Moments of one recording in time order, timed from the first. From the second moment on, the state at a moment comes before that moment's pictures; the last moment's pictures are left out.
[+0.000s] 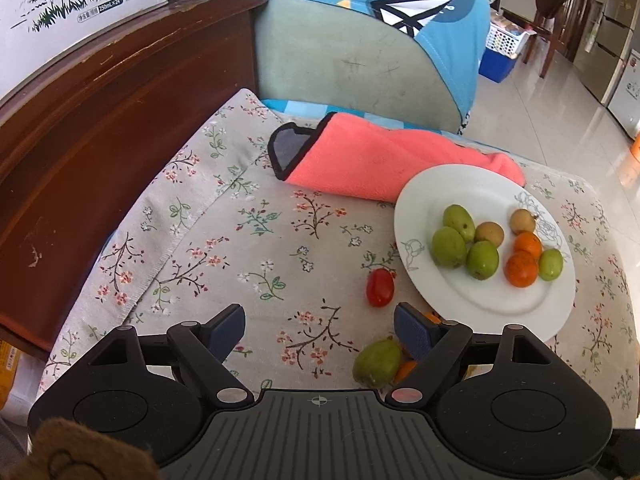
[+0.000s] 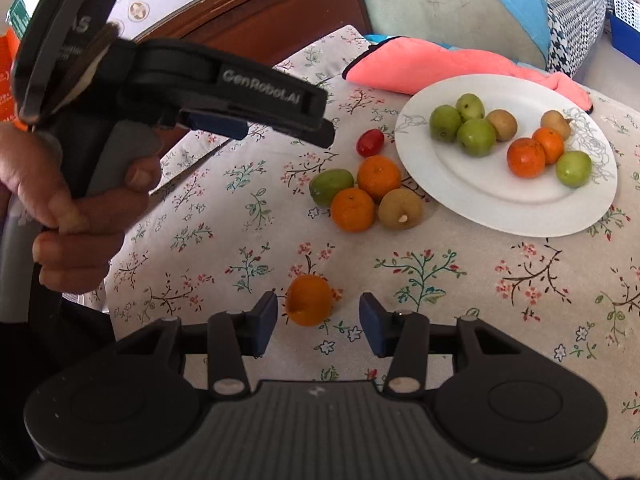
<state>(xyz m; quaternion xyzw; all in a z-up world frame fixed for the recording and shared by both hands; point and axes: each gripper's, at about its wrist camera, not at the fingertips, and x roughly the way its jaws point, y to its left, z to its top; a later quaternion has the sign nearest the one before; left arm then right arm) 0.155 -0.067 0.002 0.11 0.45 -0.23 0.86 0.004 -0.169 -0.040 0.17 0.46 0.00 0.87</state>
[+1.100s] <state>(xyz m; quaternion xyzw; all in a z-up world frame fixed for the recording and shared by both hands) 0.174 -0.106 -0.043 0.16 0.42 -0.31 0.84 0.018 -0.151 -0.049 0.11 0.47 0.00 0.88</state>
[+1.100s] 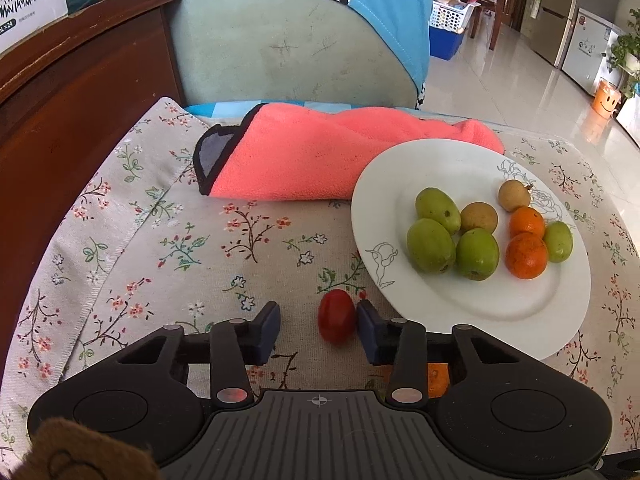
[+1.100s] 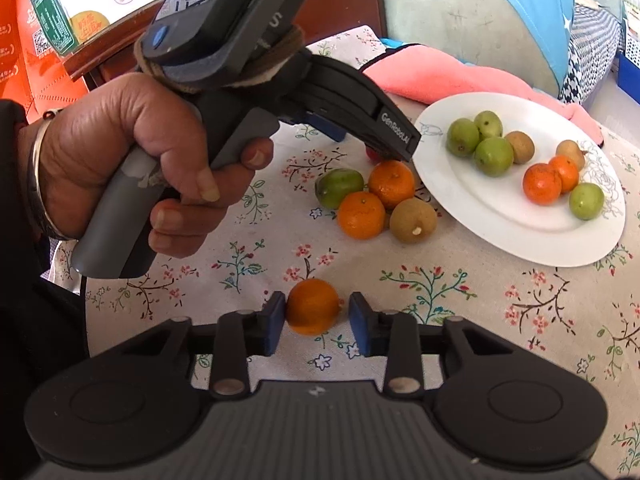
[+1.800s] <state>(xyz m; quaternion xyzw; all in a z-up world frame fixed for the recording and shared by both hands) 0.178 -0.093 -0.040 0.12 0.44 -0.29 0.84 0.019 -0.164 -0.046 0.14 0.46 -0.02 0.88</state>
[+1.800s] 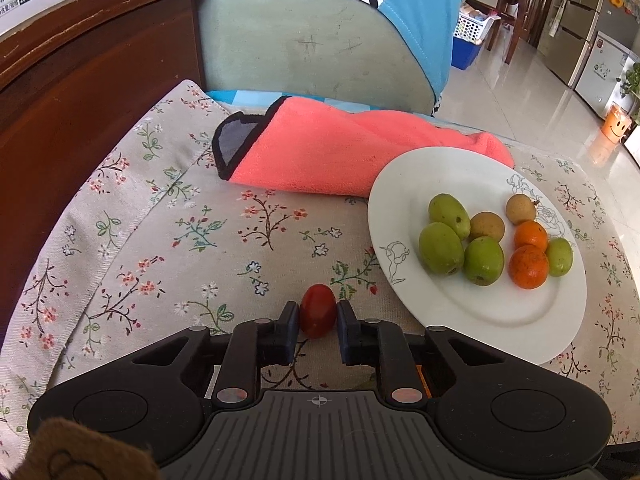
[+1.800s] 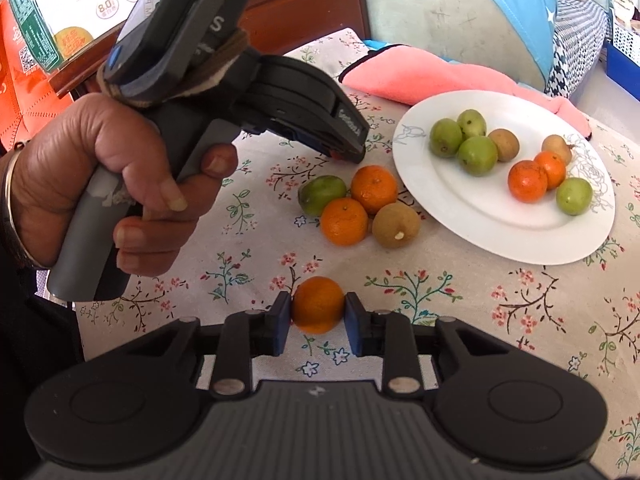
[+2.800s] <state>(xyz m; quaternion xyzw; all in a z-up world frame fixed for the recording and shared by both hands) 0.155 -0.129 0.000 0.06 0.40 -0.33 0.85 0.023 -0.299 0.020 0.25 0.34 -0.18 0.89</state>
